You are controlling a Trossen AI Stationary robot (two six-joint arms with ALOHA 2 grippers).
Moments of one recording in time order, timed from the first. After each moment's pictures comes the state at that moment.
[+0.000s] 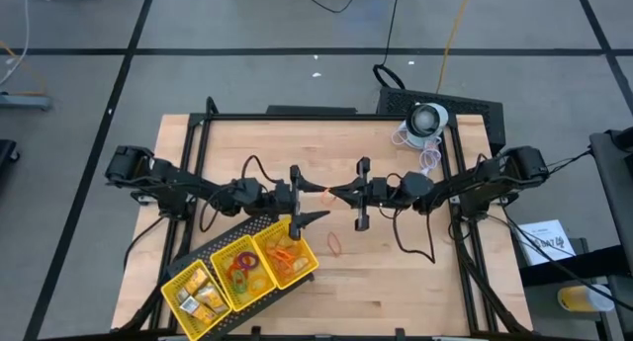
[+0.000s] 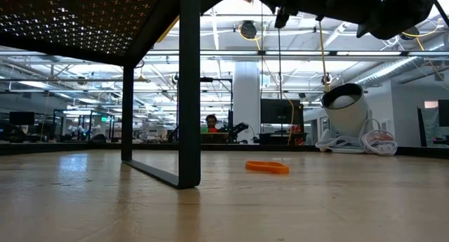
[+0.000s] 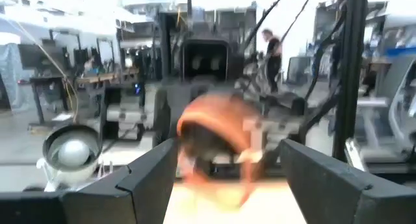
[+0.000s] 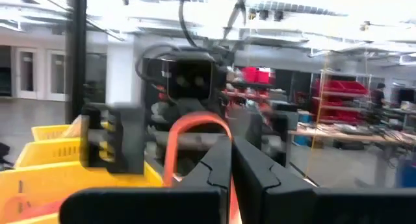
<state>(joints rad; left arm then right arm) -0.14 1.56 0.76 0.95 -0.15 0.06 0.13 1.50 0.61 1.20 0.09 -0.11</state>
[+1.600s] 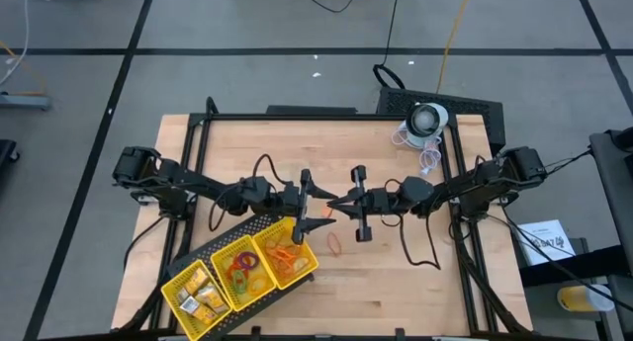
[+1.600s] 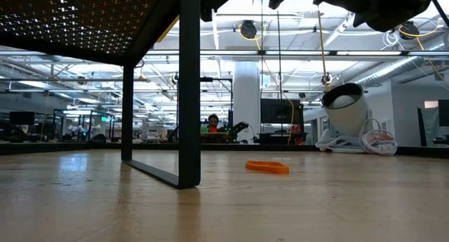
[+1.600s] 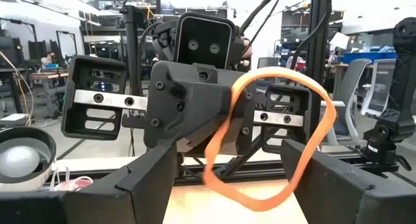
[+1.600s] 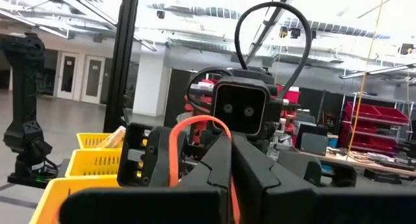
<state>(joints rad) -0.14 1.60 0.83 0.93 0.00 0.02 0.16 1.52 0.67 1.21 0.02 -0.17</state>
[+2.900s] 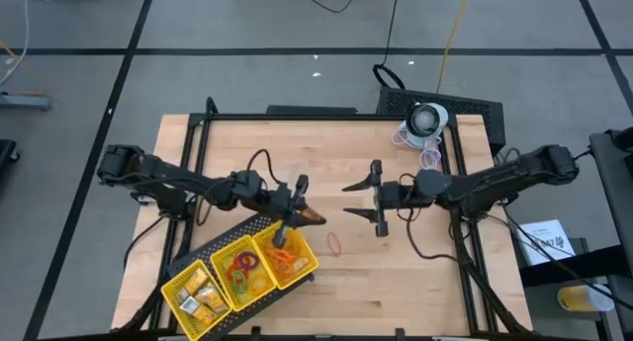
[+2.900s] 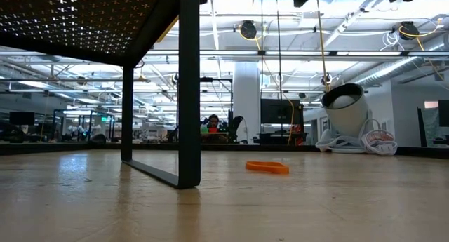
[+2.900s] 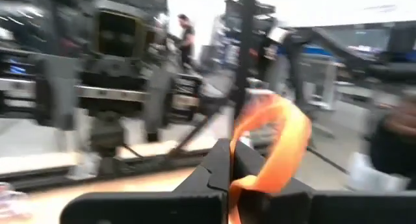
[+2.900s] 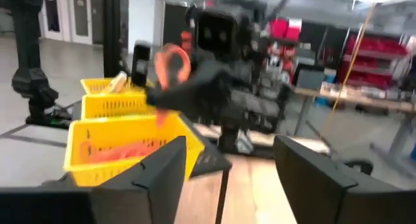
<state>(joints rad) -0.14 1.46 0.83 0.74 0.24 -0.05 0.17 1.17 0.66 0.59 0.10 -0.13</state>
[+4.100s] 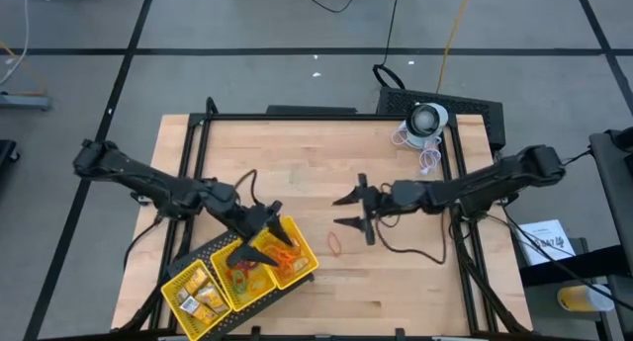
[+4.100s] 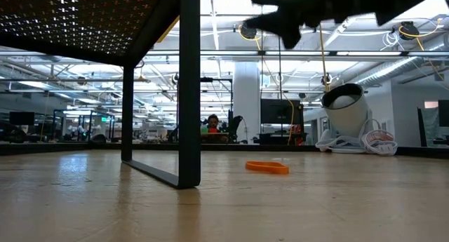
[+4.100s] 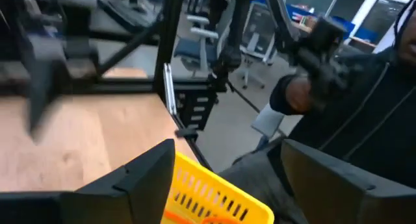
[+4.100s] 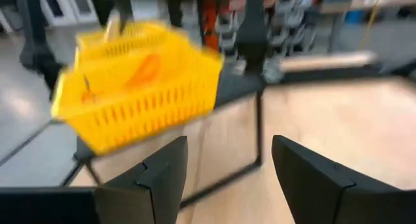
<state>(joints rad) -0.31 1.18 0.83 0.19 0.31 -0.23 0.17 1.35 0.66 0.54 0.06 0.13</state>
